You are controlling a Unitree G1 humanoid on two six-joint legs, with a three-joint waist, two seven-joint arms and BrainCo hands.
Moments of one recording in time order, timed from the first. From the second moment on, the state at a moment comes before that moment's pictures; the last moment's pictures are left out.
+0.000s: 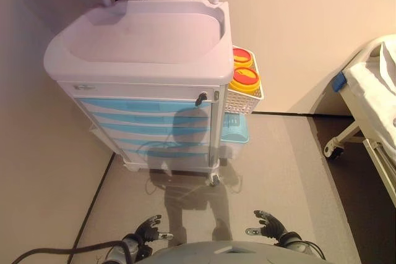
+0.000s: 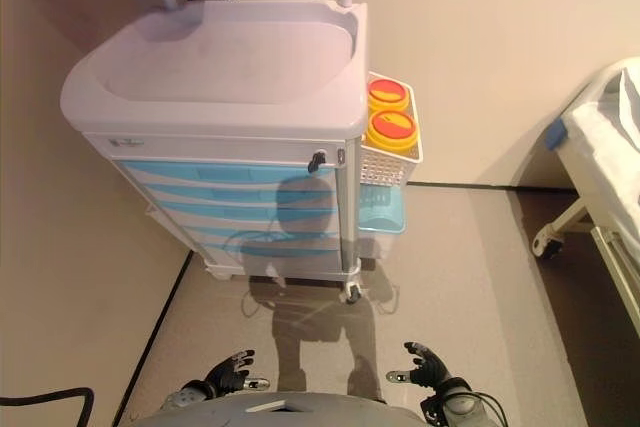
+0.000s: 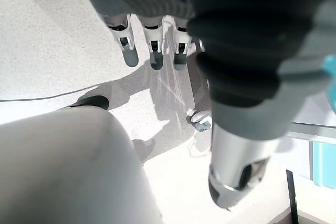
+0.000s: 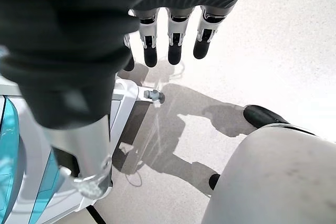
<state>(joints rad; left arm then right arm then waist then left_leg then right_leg) 0.00 0.22 -0.28 1.23 -0.08 -0.23 -0.15 0.01 -0.25 0.25 1.23 -0.03 -0.33 0.08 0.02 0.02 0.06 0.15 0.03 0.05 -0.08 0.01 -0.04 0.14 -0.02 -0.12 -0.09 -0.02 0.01</state>
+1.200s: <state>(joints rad) -0.02 0.23 -0.19 1.25 -0.30 -0.26 -0.13 0.00 -0.26 0.23 1.23 -0.02 -0.33 0.10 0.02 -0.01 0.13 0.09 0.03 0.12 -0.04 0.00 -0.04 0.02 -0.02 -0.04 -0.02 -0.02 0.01</state>
